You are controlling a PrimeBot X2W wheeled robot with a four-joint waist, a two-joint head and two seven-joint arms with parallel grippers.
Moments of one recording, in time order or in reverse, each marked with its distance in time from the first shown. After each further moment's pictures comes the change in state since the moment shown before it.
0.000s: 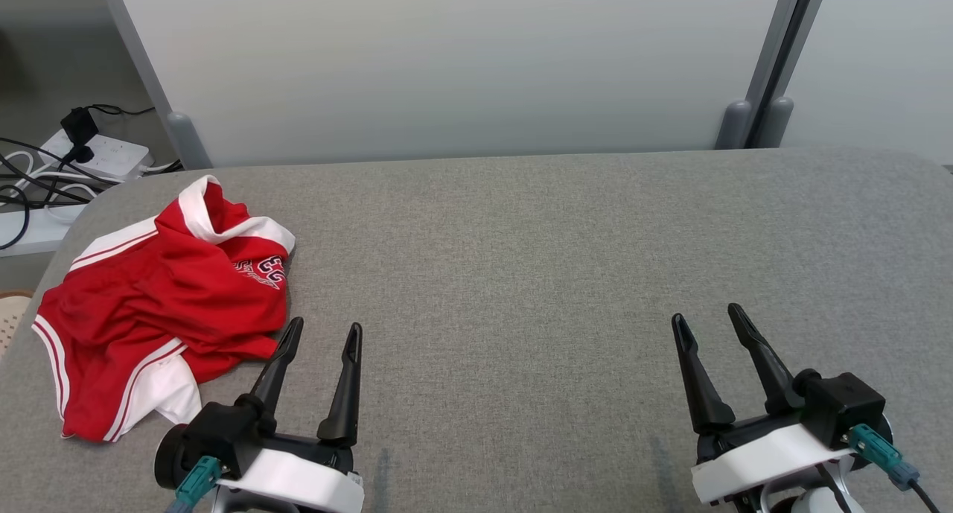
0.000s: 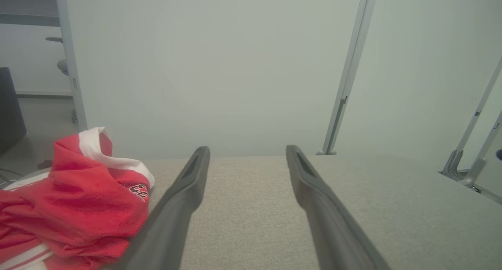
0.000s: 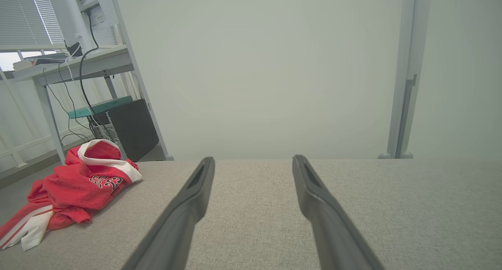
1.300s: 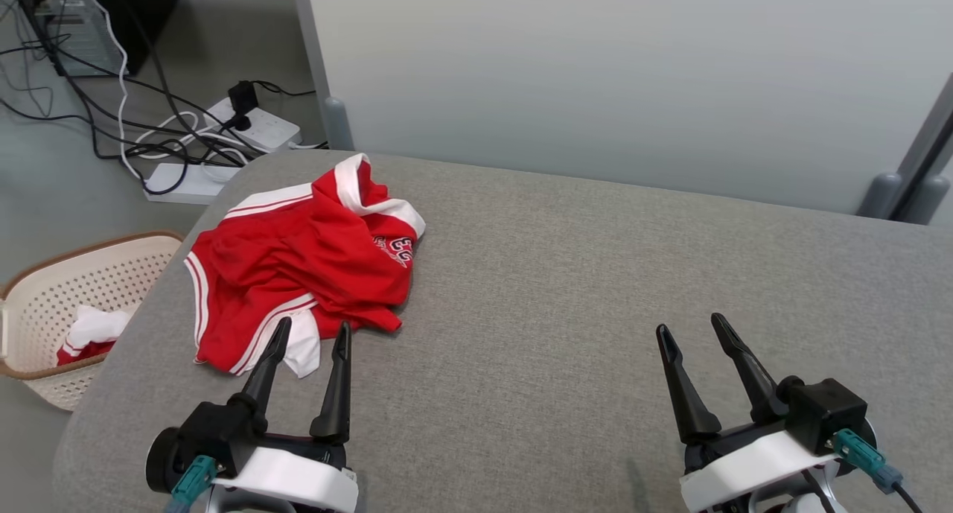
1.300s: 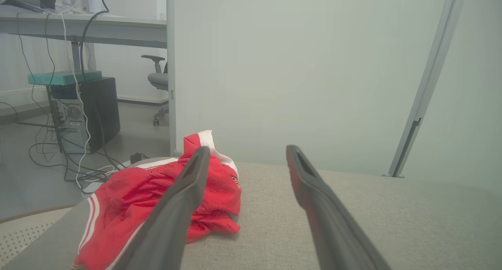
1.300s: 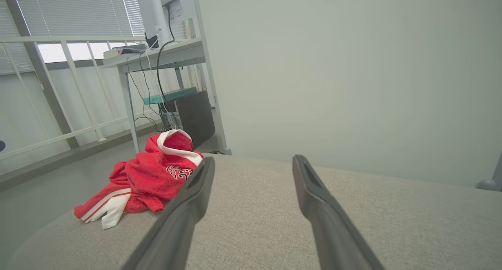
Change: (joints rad) left arm -0.001 0.001 0.011 0.005 0.004 0.031 0.000; right arm 0.002 0.000 0.032 0.017 0.008 0.000 -0.001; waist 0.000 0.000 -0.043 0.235
